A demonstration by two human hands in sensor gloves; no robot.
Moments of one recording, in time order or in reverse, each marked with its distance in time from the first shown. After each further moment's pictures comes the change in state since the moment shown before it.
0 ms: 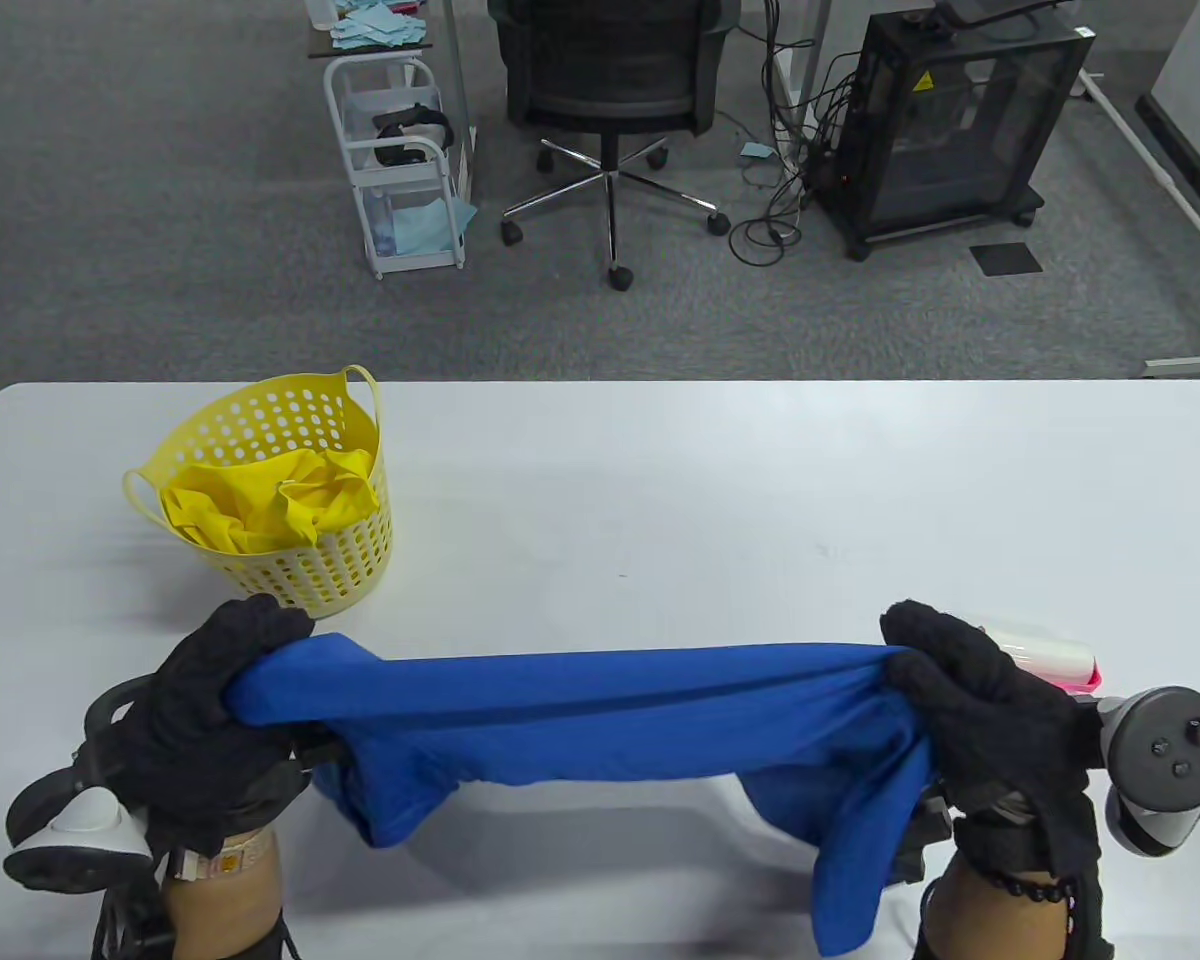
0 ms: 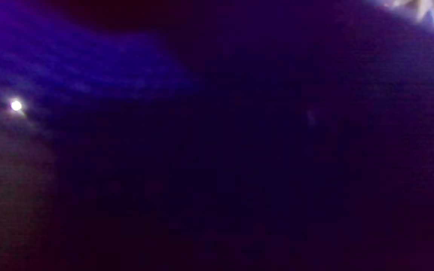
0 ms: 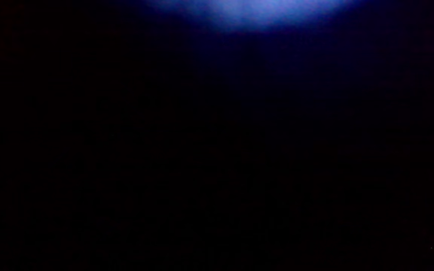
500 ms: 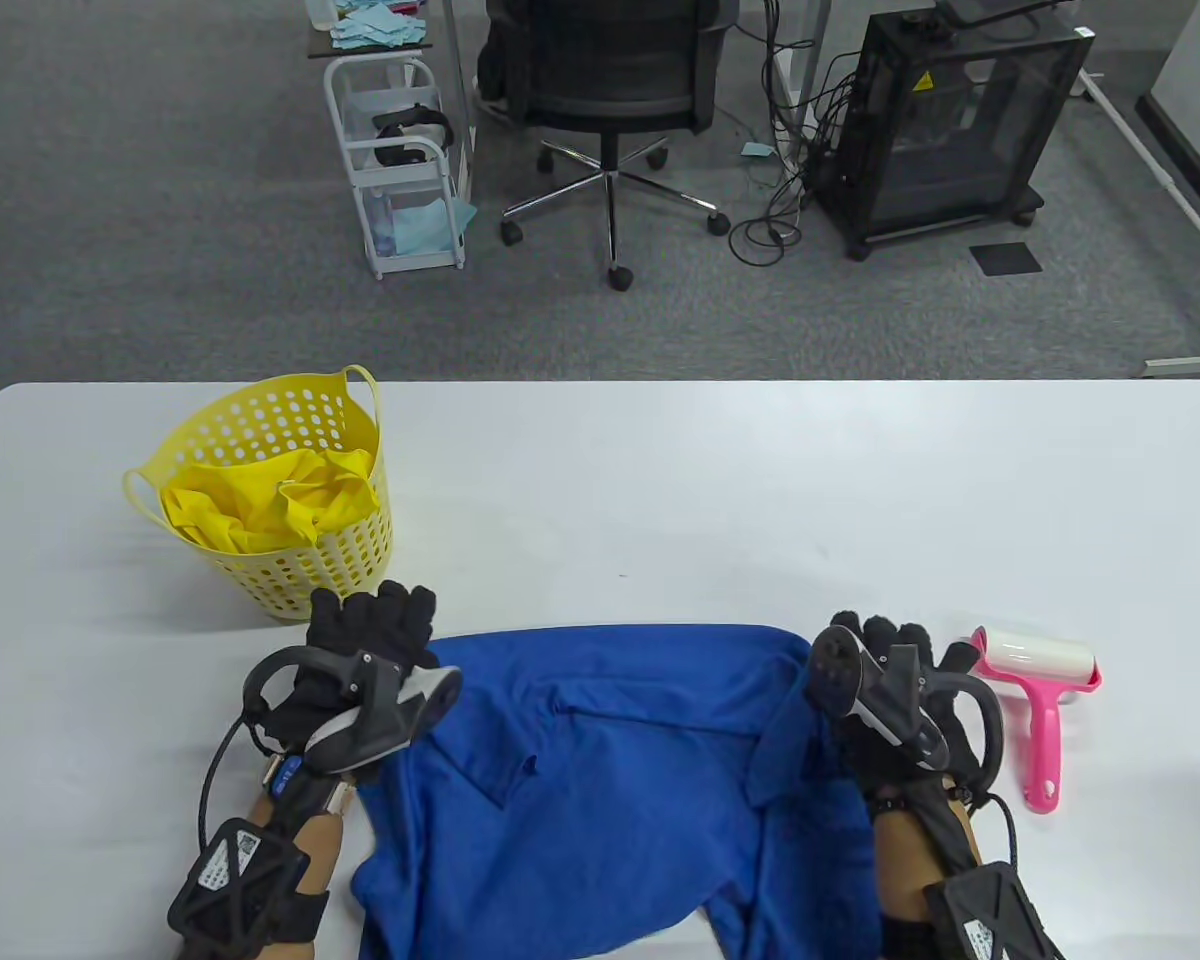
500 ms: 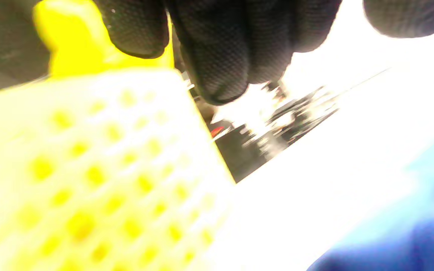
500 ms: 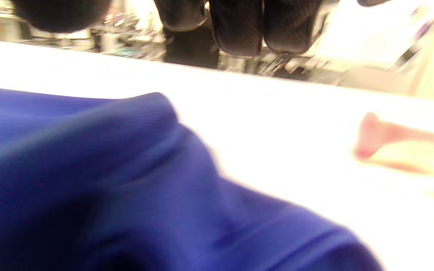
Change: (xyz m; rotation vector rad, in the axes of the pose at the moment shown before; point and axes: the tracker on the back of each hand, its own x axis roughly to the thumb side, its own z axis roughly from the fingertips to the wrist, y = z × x) left_hand -0.065 -0.148 0.095 -1.104 -0.266 -1.087; right_hand -0.129 0.096 -0.013 0.449 0.430 1.243
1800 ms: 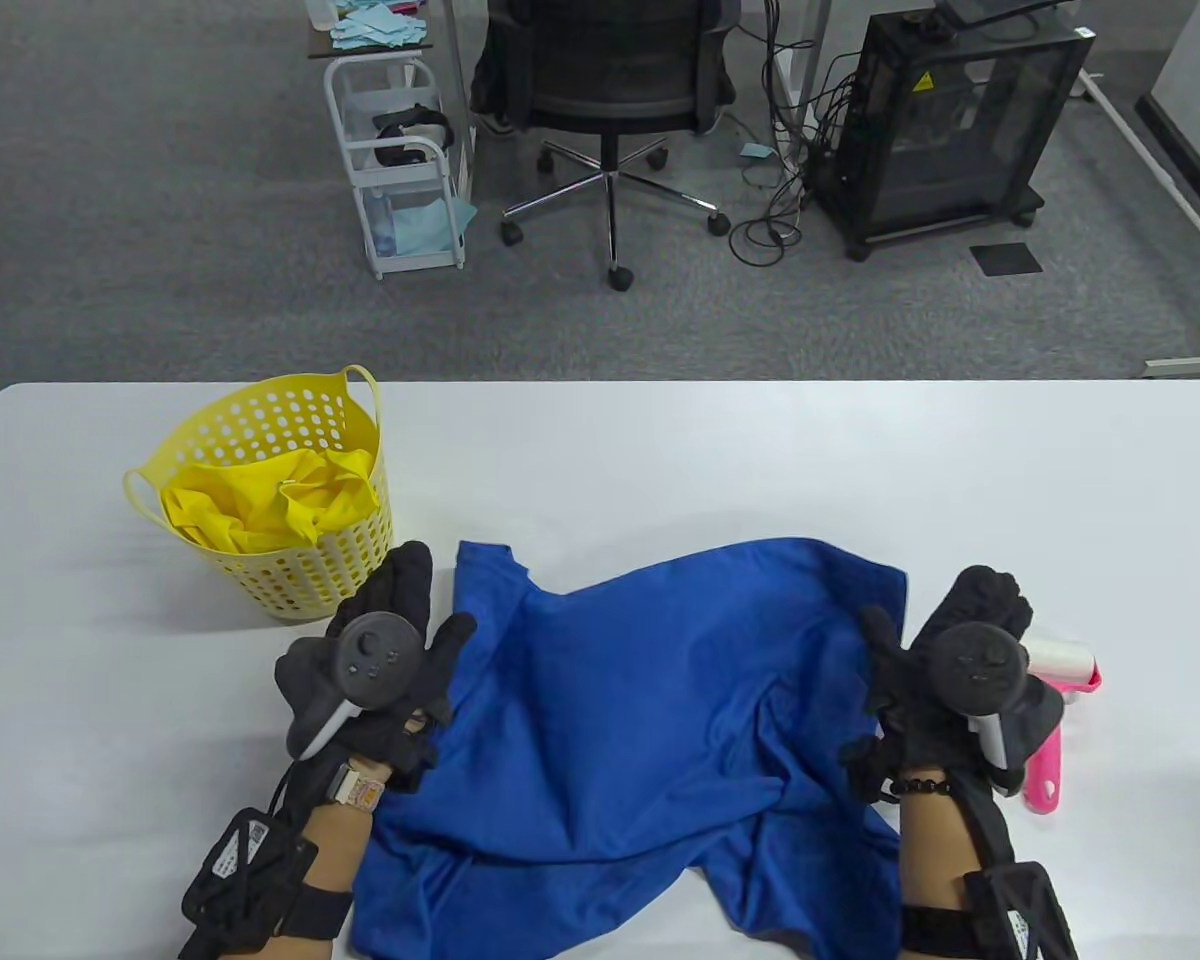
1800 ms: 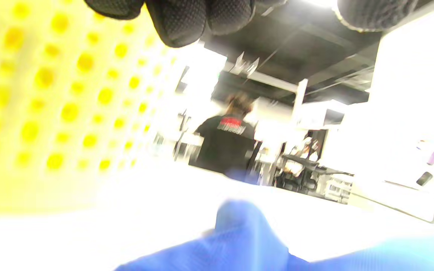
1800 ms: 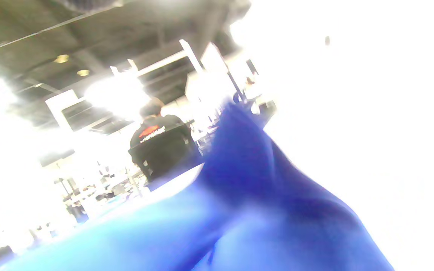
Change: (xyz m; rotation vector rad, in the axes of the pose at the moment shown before) left_hand -0.018 -0.003 -0.007 0.099 0.369 0.615; right_hand -0.053 -0.008 0.001 -0.499 0.206 -0.465
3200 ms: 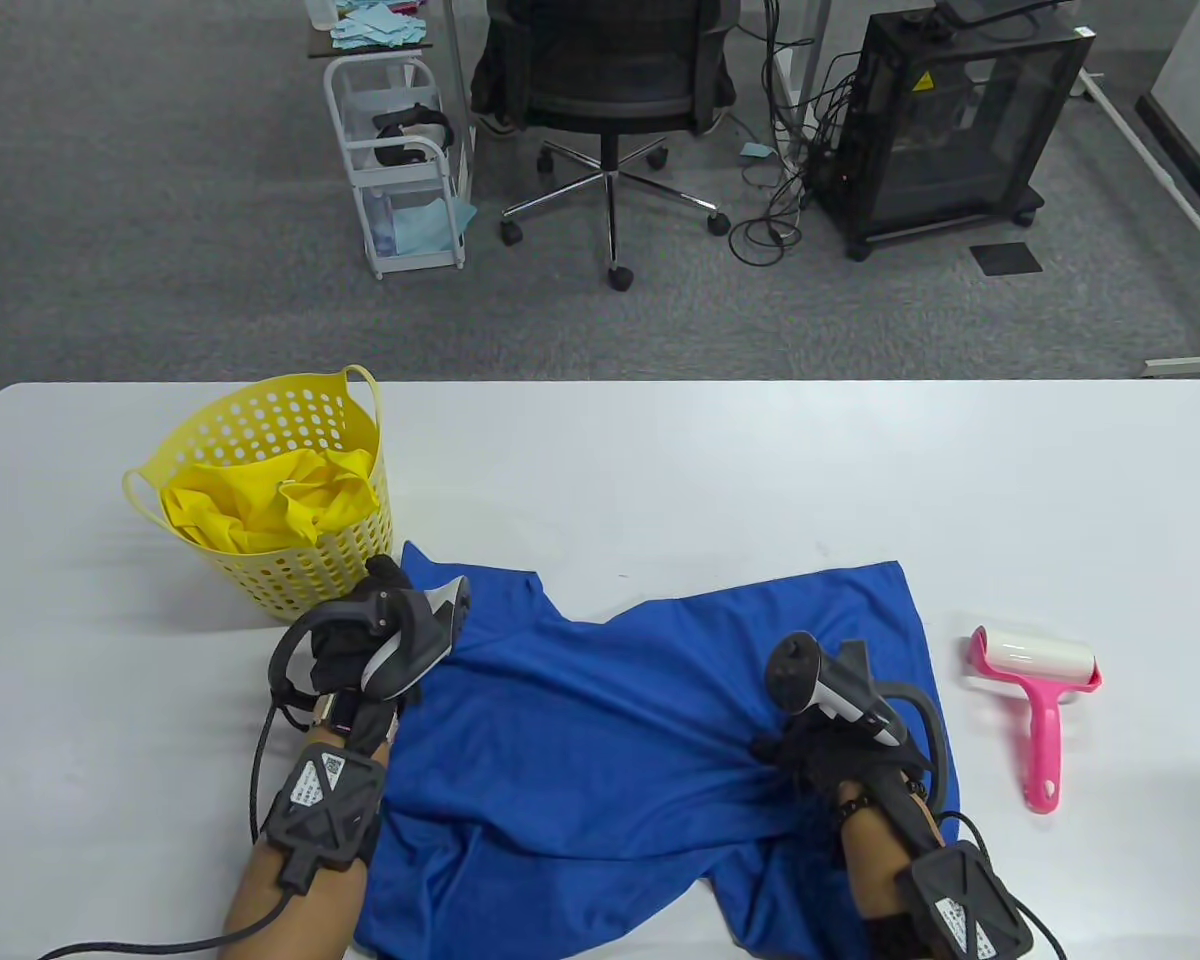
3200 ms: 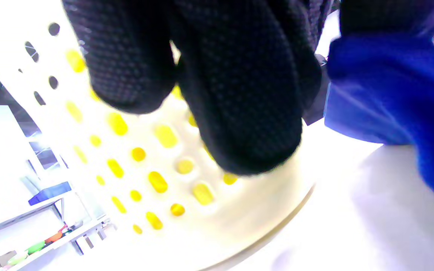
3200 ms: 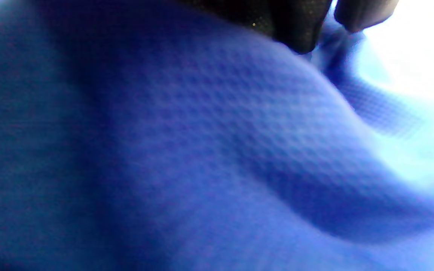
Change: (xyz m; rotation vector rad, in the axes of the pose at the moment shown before) left_hand -0.017 -0.049 -0.044 -0.205 0.235 -0.735; right_hand 0.038 0.075 0.025 0.803 -0.120 0.479
